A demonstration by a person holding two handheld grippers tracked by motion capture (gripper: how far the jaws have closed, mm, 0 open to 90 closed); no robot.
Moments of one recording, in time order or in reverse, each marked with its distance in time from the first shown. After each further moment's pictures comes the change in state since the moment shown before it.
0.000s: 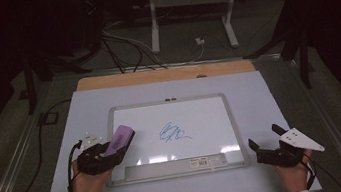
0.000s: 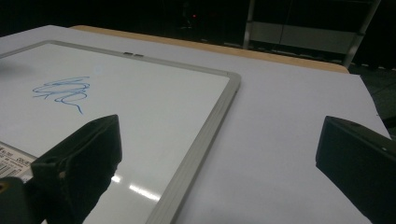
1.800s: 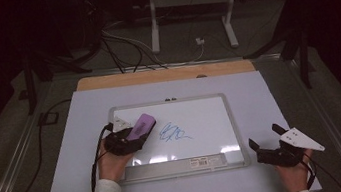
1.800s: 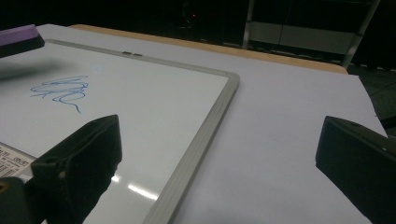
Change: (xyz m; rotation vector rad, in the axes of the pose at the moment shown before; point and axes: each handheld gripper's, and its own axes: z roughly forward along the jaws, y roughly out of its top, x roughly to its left) left arm -0.023 0.030 0.074 0.022 -0.042 0.141; right arm -0.001 0.000 0.000 0.002 -0.002 -0.005
